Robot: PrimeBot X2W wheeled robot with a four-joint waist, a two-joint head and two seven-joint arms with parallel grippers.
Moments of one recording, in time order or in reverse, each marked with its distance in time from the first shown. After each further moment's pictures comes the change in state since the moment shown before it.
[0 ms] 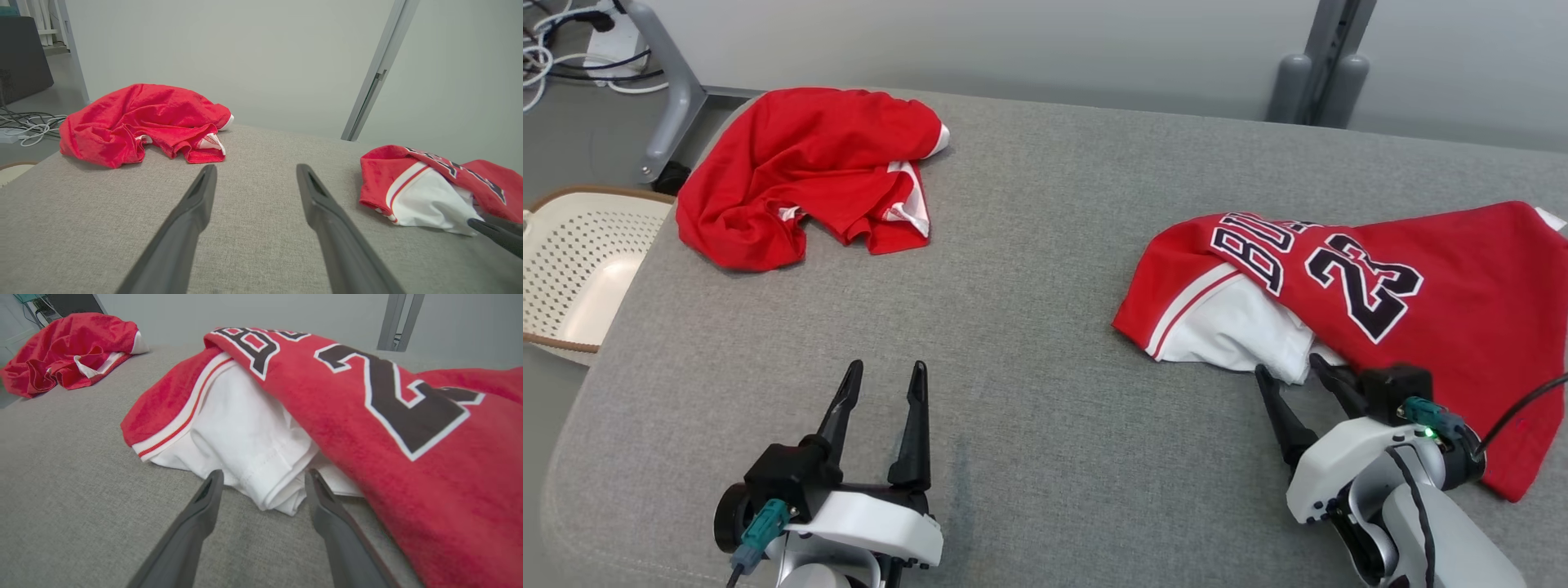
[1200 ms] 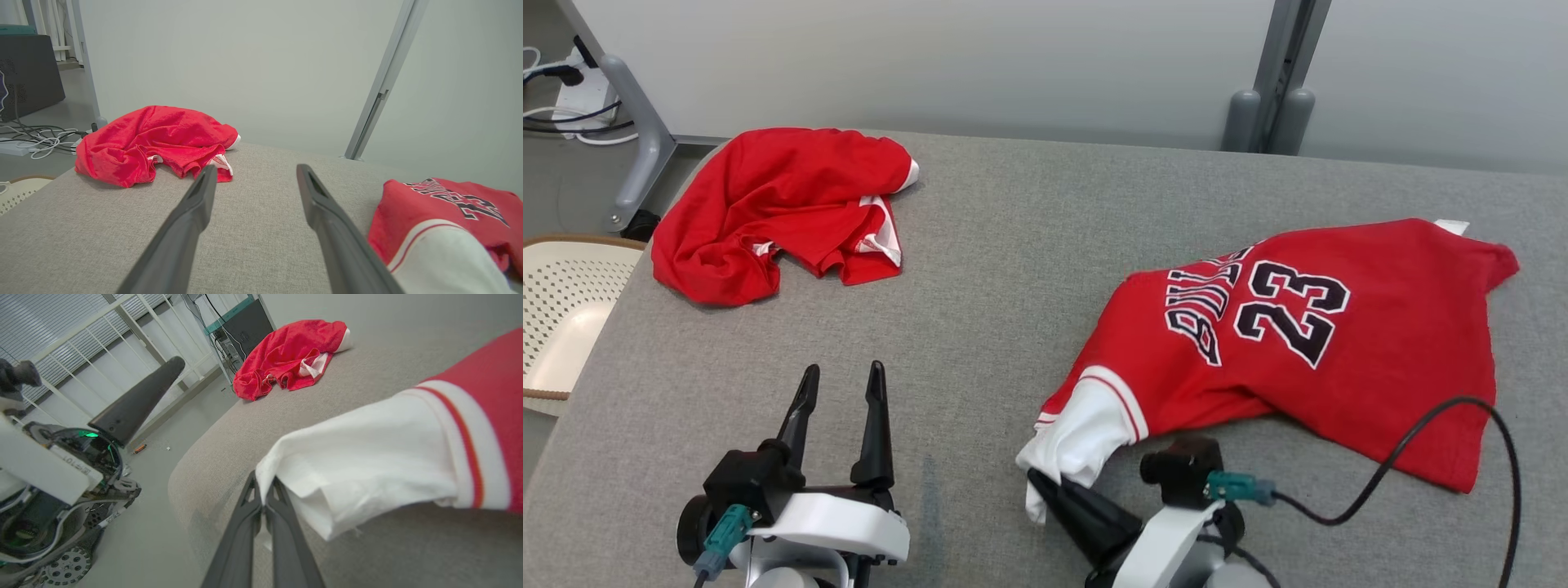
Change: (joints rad) left arm 0.016 0.000 0.080 0.000 0.018 -0.002 0.000; right arm 0.002 0.050 0.601 -0.276 0.489 0.000 0.011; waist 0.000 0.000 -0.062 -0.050
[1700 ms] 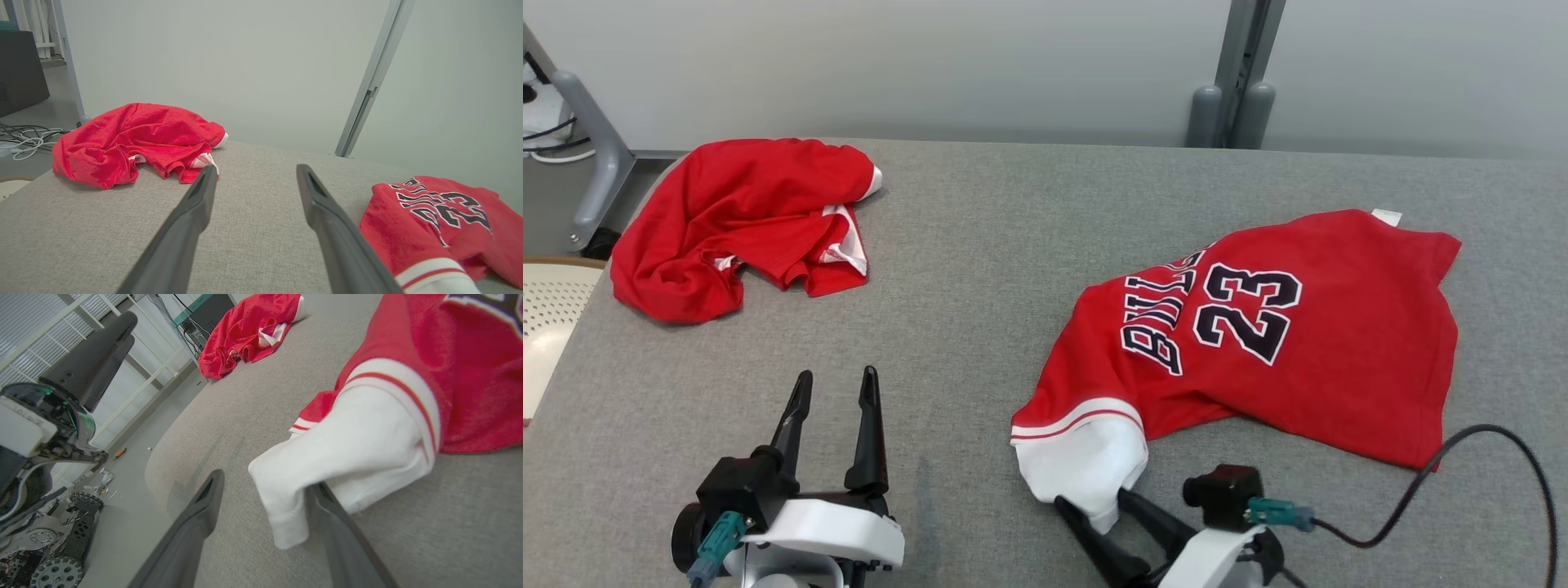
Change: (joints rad) left arm 0.015 0.000 0.016 -0.011 0.001 -0.002 0.000; right arm 0.047 -0.031 0.060 0.066 0.069 0.000 -0.056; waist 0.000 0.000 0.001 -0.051
